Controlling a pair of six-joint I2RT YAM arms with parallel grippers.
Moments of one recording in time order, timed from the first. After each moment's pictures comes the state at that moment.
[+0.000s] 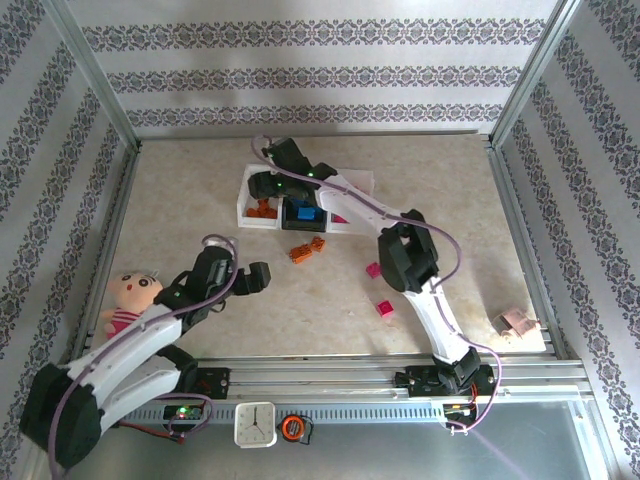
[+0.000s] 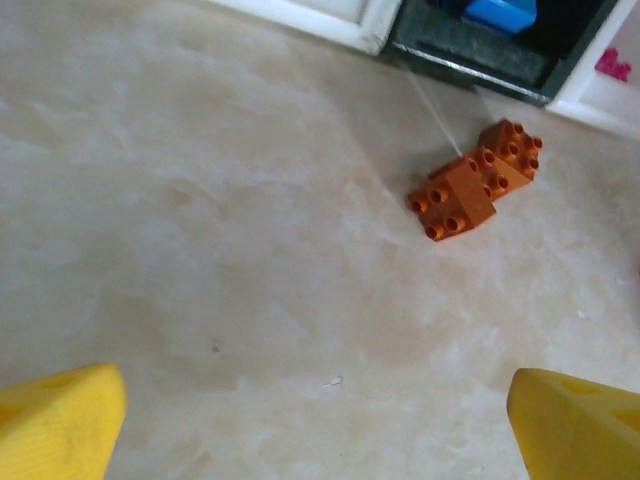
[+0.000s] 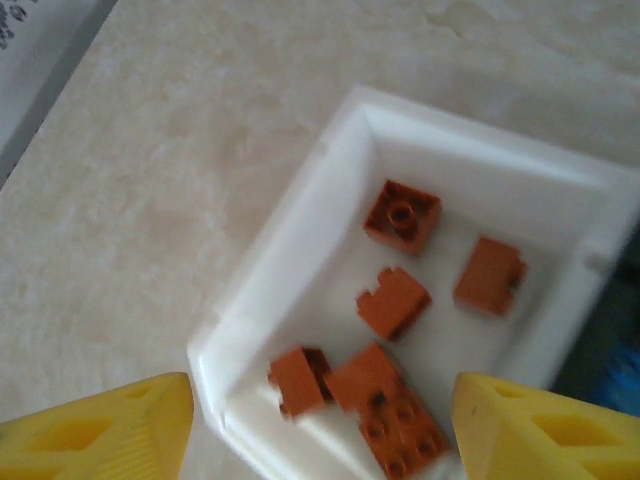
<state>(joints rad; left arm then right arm) -0.47 0.95 0.46 -0.28 -0.01 -0.58 0.71 2.28 2.05 -0.48 -0.09 0.41</state>
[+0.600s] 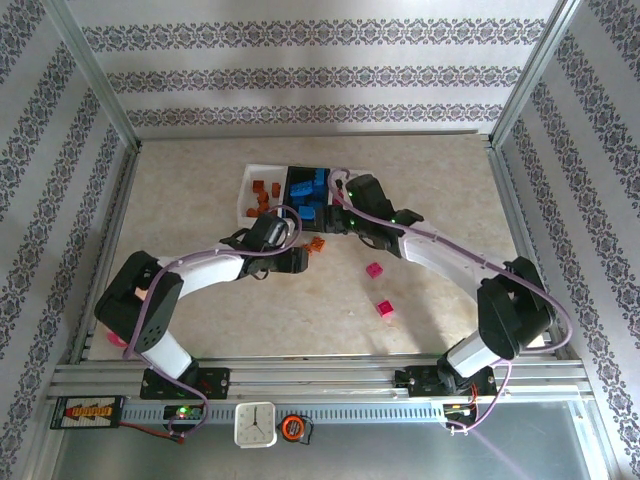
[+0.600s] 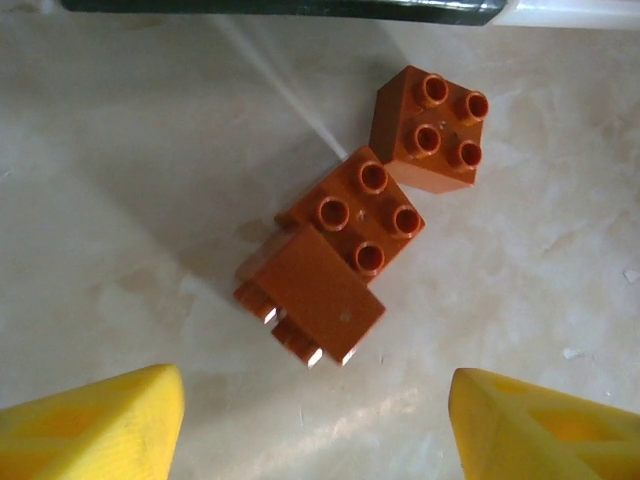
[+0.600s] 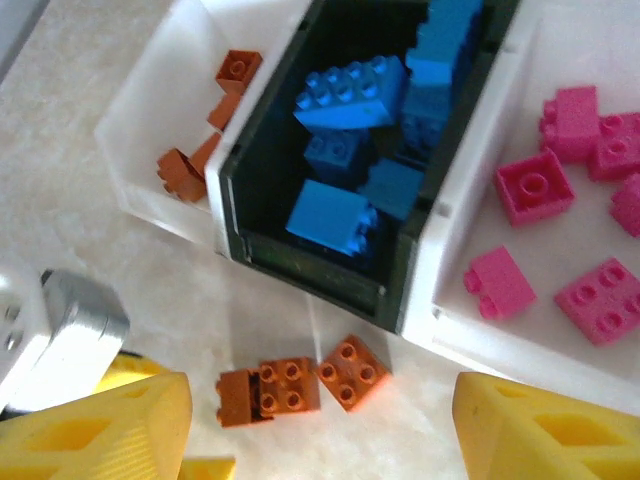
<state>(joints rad) -0.55 1.63 0.85 -0.17 0.13 -0.47 0.60 1.53 1.08 -0.25 -0.07 0.42</state>
